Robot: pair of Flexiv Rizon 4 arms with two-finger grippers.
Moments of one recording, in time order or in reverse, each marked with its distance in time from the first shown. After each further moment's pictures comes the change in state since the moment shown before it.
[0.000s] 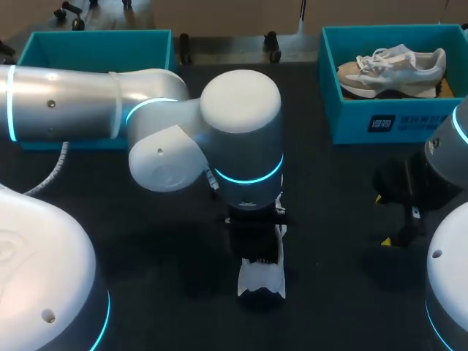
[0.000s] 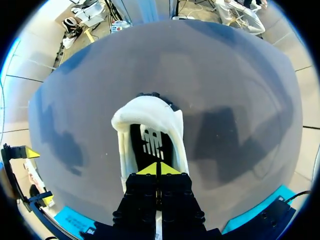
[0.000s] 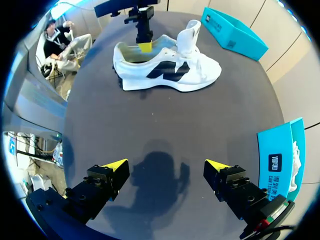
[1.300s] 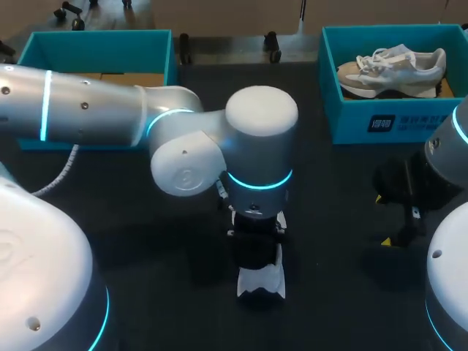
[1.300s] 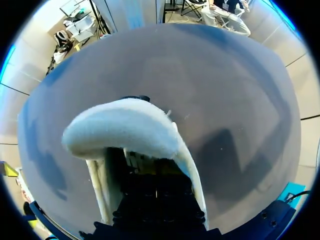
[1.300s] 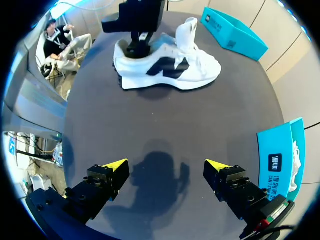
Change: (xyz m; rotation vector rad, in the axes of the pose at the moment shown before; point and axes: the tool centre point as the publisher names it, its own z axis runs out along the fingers) left arm 0.009 -0.018 0.054 0.155 0.080 0.077; right arm 0.000 0.000 0.000 0.000 0.000 0.000
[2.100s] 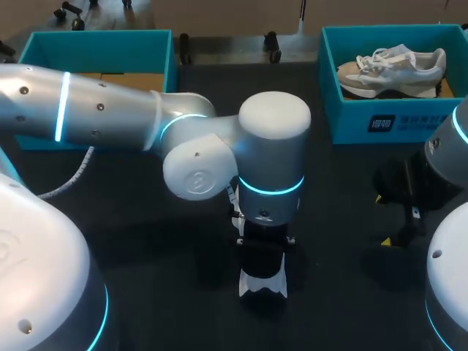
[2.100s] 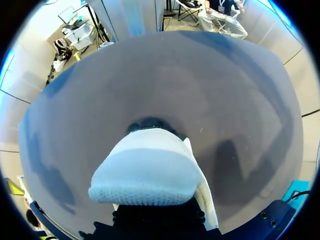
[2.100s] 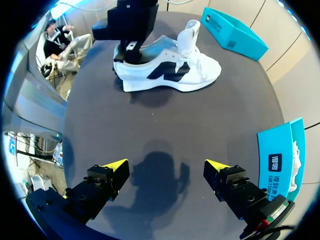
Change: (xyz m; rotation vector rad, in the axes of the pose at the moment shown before) left arm -0.018 -0.020 0.002 0.045 -0.011 0.033; right arm 0.000 0.000 0.000 0.000 0.000 0.000
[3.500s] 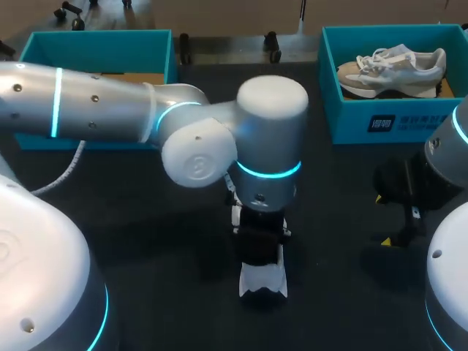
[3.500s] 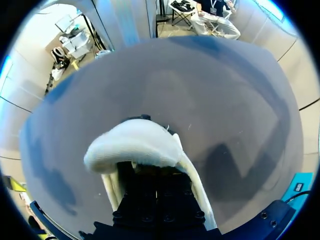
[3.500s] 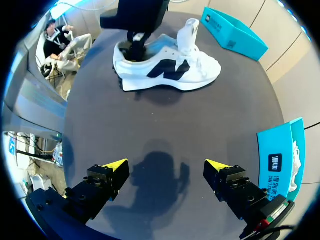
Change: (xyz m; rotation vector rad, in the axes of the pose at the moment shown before) left arm 0.007 0.003 -0.006 0.060 0.013 0.058; right arm 0.000 0.000 0.000 0.000 0.000 0.000
